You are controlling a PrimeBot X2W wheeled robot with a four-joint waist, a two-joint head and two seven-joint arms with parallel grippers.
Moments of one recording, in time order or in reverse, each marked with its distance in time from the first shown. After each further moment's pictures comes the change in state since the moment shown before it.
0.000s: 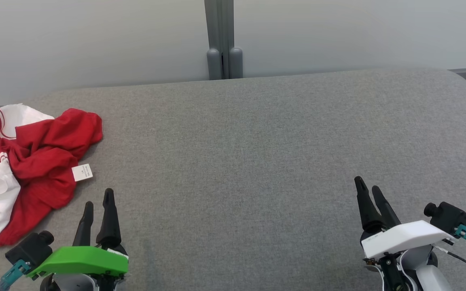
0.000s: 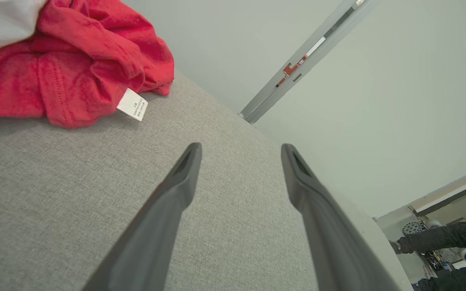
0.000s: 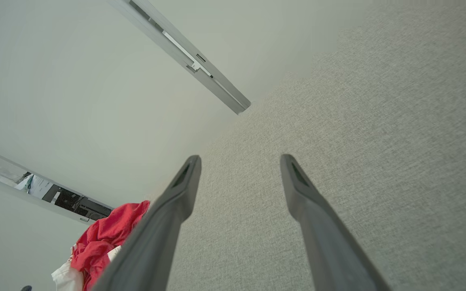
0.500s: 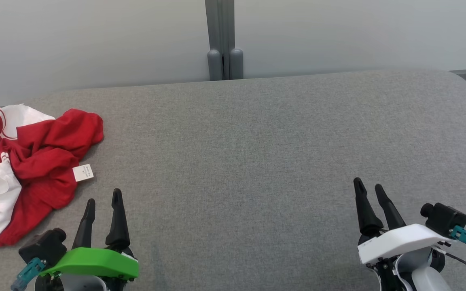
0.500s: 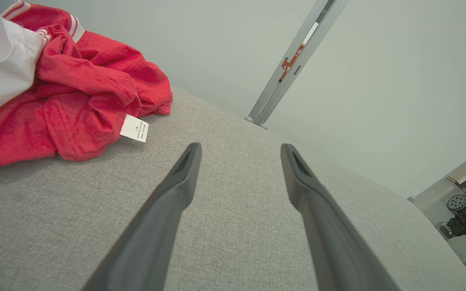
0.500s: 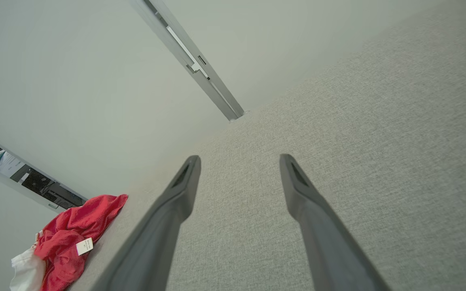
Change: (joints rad) left arm 0.011 0.017 -0.052 -0.021 0.185 0.034 -0.044; right arm 0.010 -0.003 0.004 -0.006 -0.155 0.000 -0.045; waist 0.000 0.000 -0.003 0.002
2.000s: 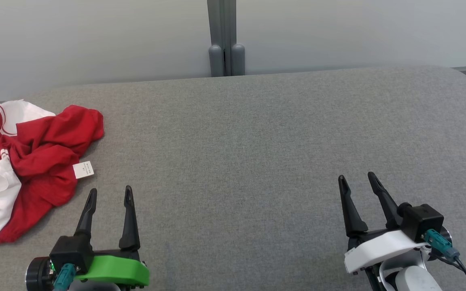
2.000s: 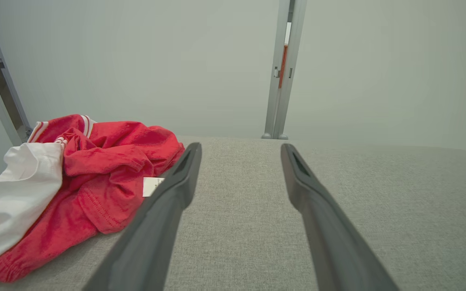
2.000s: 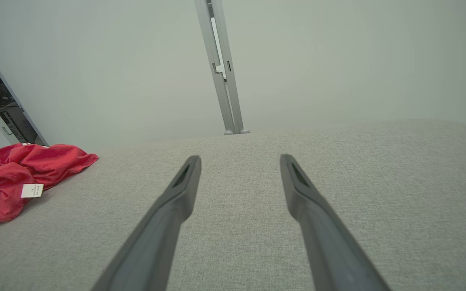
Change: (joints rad) left arm 0.021 -0.005 -0.023 -0.044 0.424 0.016 -0.107; right arm 0.003 -0.003 0.049 -0.035 -0.437 0.000 -0.106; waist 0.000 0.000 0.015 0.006
